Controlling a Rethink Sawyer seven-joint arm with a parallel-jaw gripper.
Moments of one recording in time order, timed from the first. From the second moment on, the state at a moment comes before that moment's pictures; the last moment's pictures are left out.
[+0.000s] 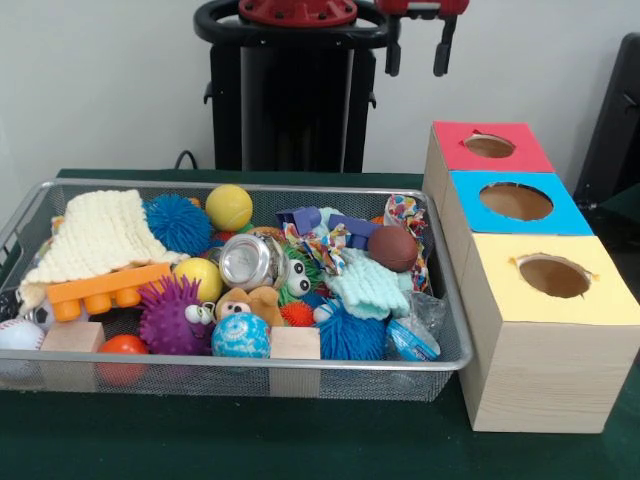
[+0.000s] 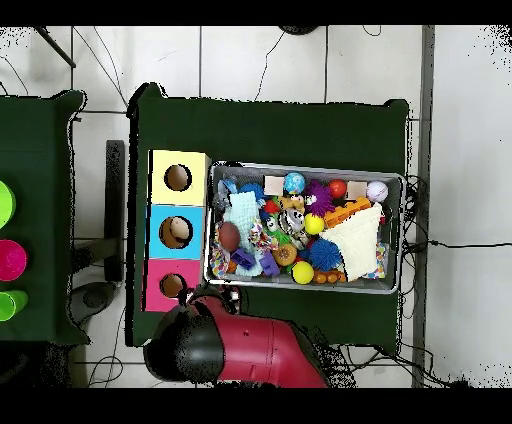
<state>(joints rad) -0.14 -1.12 0.02 2.19 0.00 0.46 1.57</state>
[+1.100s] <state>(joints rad) -0.20 -1.34 0.04 2.27 0.06 0.48 1.57</state>
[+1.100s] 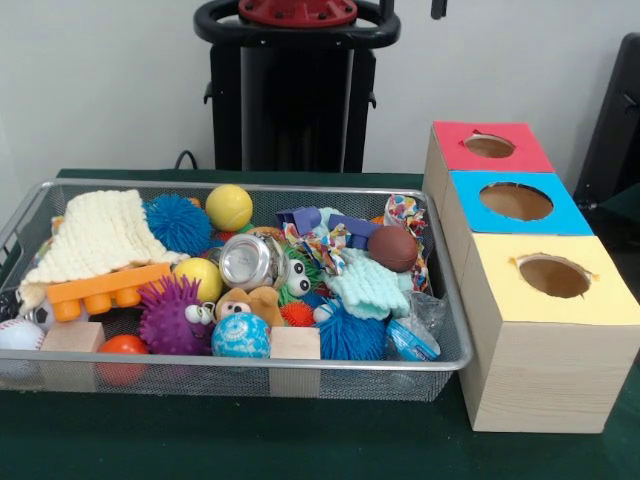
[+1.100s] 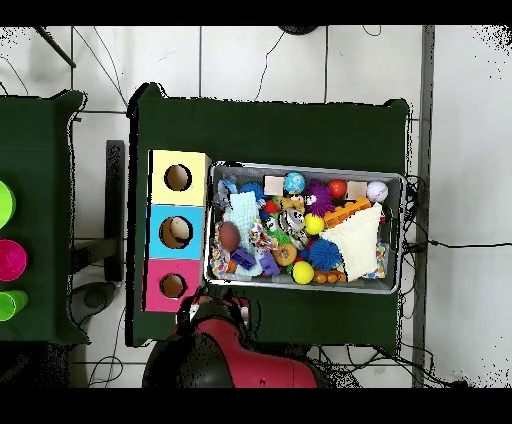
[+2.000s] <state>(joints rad) -0.20 -1.28 0.11 2.26 0.07 0.45 1.57</state>
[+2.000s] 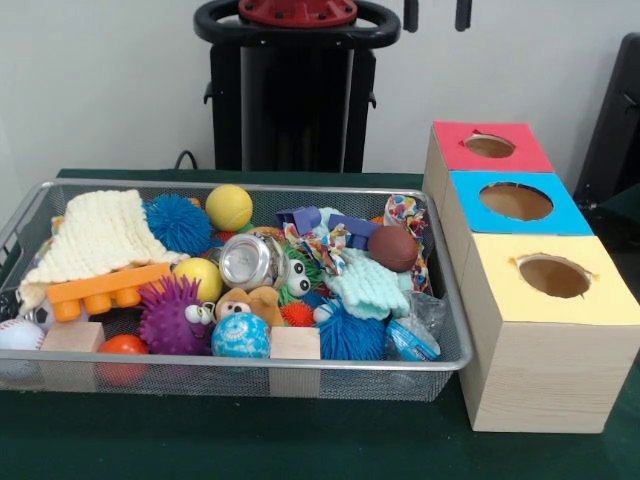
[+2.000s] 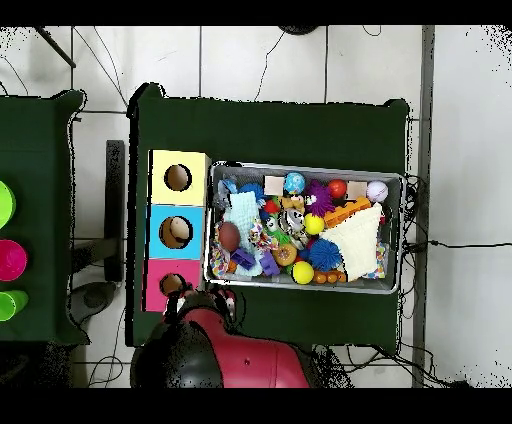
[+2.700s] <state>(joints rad) -0.24 -1.15 0.21 2.29 0.04 0.25 1.57</state>
